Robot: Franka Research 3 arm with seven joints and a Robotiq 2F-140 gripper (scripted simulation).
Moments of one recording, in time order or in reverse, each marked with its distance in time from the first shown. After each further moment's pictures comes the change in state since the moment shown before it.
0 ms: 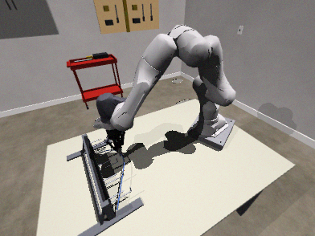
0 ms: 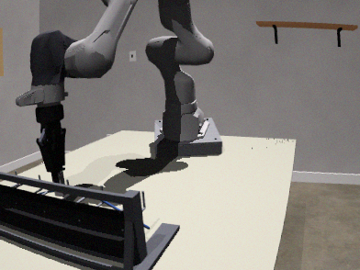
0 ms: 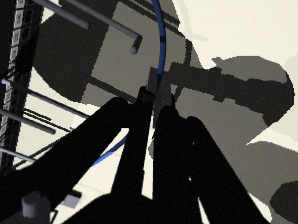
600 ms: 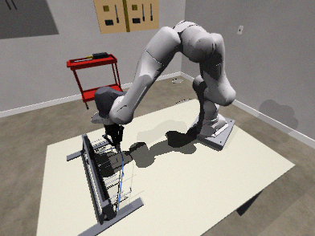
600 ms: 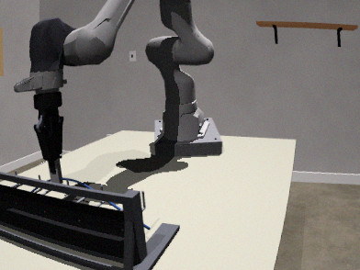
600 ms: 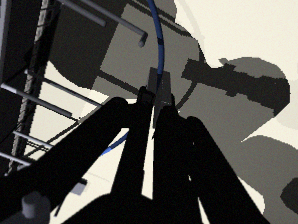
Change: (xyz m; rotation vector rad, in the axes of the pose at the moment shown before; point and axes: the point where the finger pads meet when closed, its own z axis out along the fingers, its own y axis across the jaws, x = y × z) arm 0.003 -0.002 -0.032 0.009 0.006 -0.009
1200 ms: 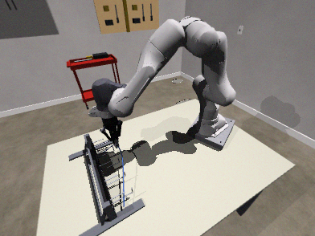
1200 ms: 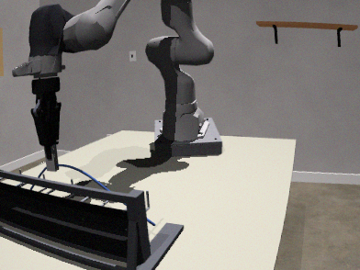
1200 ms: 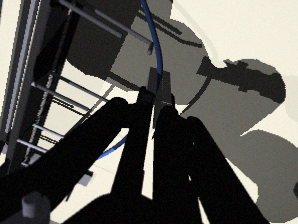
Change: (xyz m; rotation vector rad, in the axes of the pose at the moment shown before) arm 0.006 -0.001 -0.037 0.006 0.010 0.000
